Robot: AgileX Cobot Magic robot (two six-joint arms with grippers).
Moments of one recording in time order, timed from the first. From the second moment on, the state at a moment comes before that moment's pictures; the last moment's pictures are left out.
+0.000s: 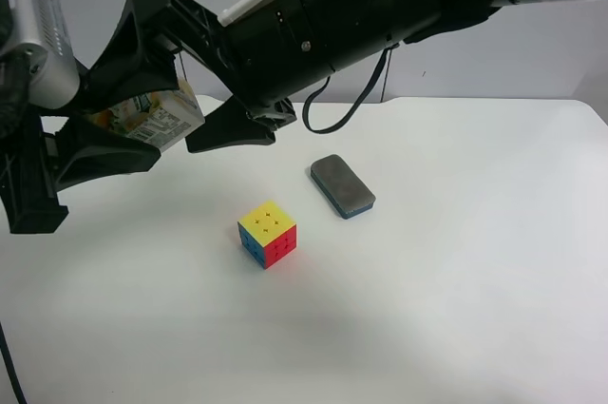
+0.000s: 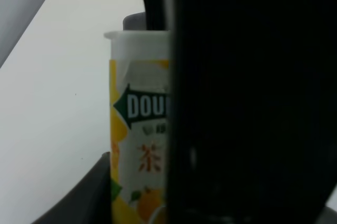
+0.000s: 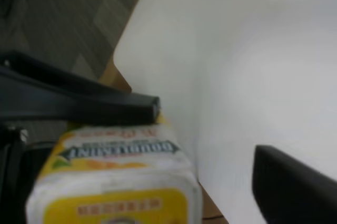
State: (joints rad) left arm -0.57 0.97 -0.75 -0.38 0.53 0.87; right arm 0.69 1.68 -1.23 1.23 0.83 -0.63
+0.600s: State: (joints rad) left arm -0.57 0.97 -0.75 -0.38 0.53 0.87; right arm 0.69 1.68 -1.23 1.21 0.86 -0.59
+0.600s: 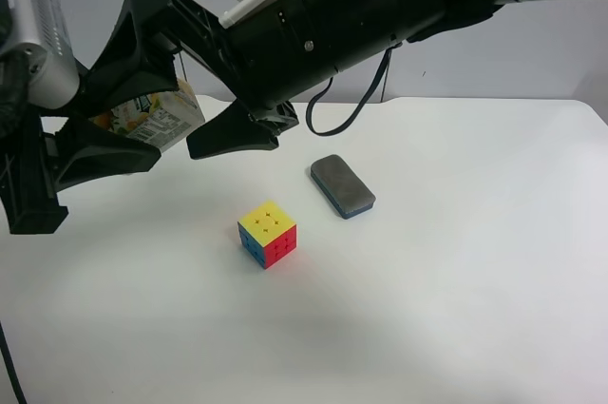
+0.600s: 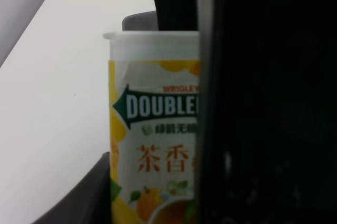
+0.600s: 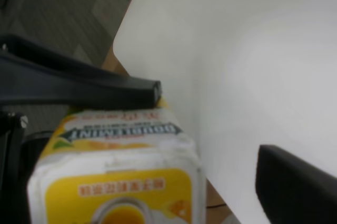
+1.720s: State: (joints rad) left arm -0.57 0.98 -0.75 -0.38 0.54 0.87; right arm 0.69 1.59 -1.23 1.07 1.02 -0.50
